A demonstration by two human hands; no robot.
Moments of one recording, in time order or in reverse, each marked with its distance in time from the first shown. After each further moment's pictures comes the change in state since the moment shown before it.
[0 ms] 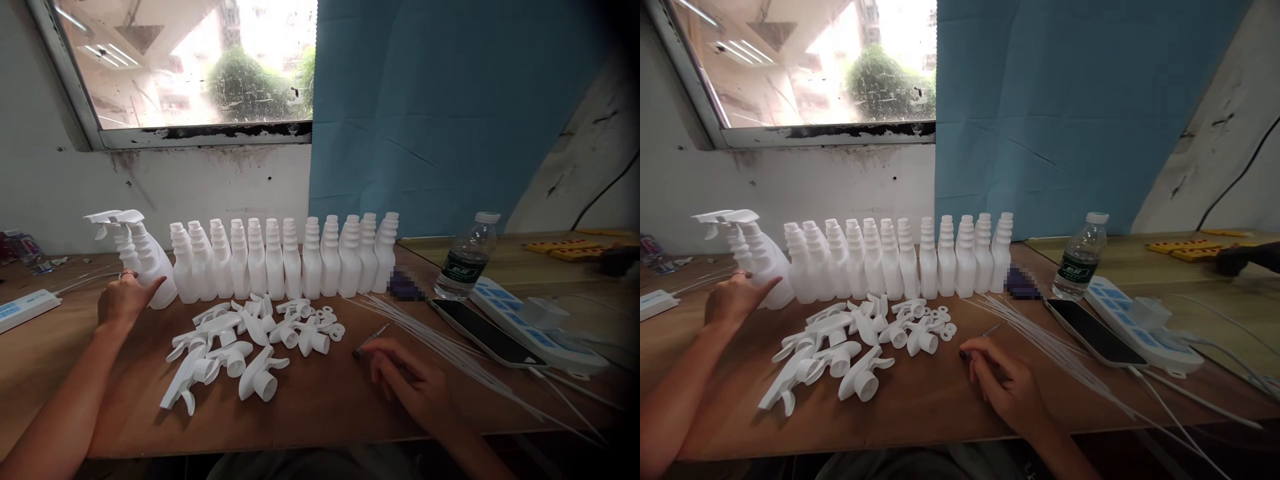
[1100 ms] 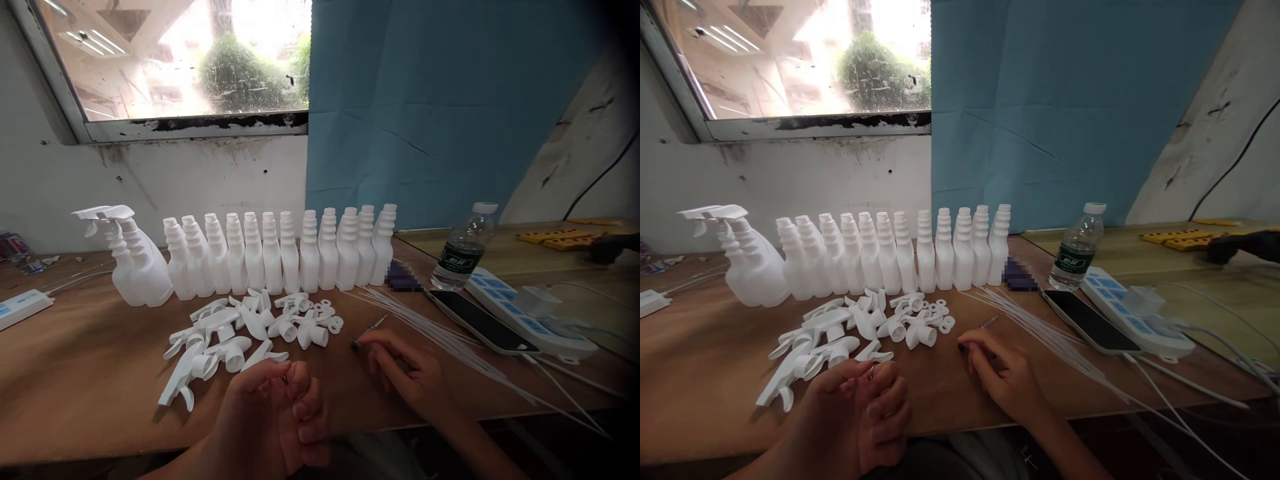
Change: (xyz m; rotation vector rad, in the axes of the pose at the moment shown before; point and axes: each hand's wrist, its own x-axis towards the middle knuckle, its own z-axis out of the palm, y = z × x) left_hand -0.206 0.158 -0.020 -2.279 -1.826 -0.238; right_hand 0.006 0.003 -0.006 -0.145 -0.077 -0.131
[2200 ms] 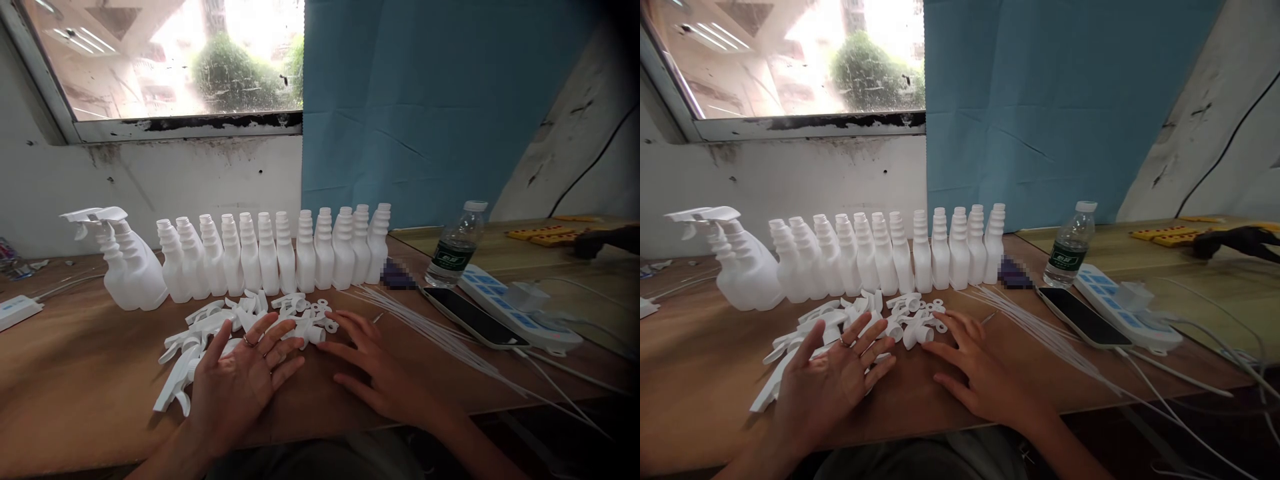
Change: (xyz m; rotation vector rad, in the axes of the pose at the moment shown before) left_hand -0.005 0.034 -0.018 -0.006 0.042 0.288; right_hand 0.010 -0.007 0.007 -0.512 -0.432 -0.240
